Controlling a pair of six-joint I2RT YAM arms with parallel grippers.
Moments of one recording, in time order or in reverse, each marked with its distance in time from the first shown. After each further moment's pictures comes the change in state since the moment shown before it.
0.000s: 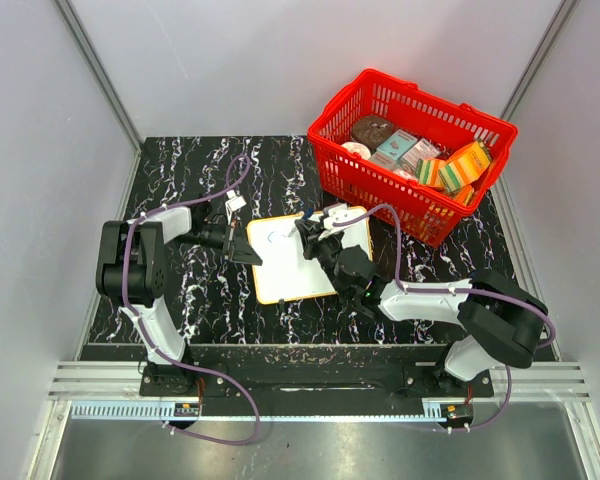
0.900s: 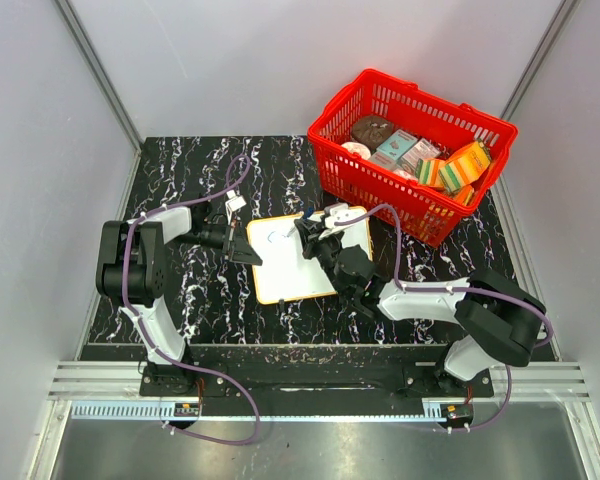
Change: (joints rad) left arm 0.000 0.000 0.000 -0.001 -0.001 0.002; right arm -0.005 0.014 0.002 0.019 -0.004 0.021
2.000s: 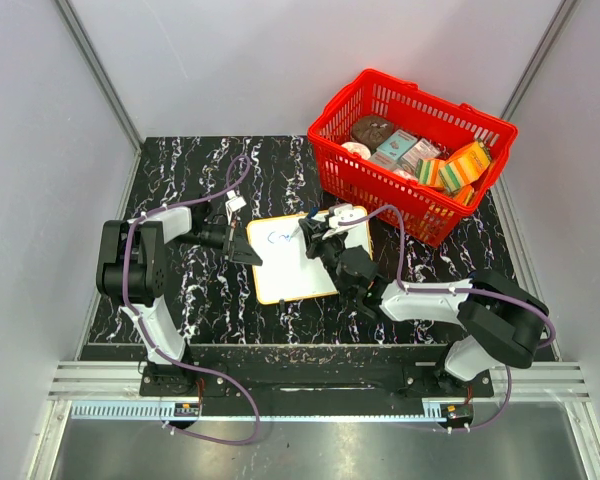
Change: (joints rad) left arm 0.000 0.006 0.000 0.001 0.001 0.000; right arm -0.005 -0.016 -0.022 -0.003 0.028 0.014
